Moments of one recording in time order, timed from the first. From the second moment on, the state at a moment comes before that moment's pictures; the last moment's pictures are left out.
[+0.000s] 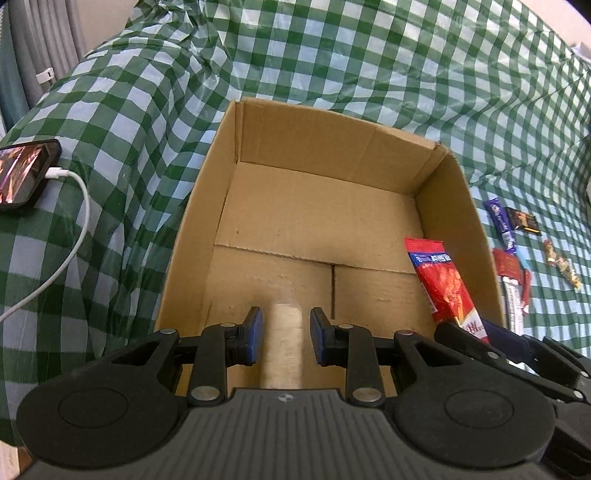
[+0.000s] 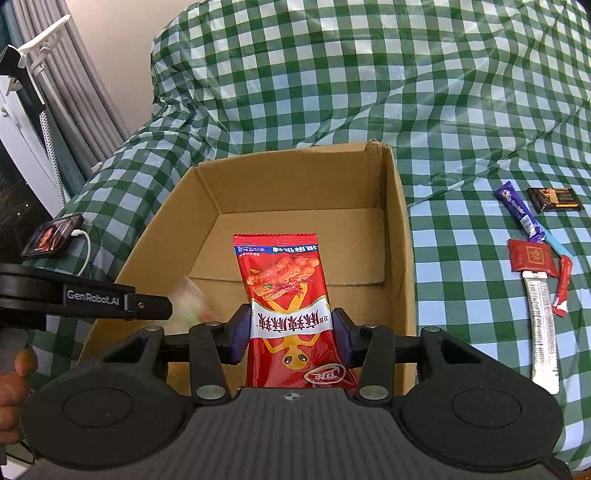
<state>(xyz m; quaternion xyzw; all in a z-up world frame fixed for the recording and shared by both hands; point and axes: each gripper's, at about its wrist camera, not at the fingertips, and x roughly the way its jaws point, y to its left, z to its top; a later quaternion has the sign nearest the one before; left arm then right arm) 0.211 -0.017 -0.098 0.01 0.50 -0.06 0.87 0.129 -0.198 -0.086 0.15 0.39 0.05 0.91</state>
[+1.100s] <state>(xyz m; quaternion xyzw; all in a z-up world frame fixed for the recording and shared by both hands) 0.025 0.006 -0.037 0.05 0.45 -0.03 0.89 -0.025 -0.165 -0.008 0.06 0.33 0.03 0.94</state>
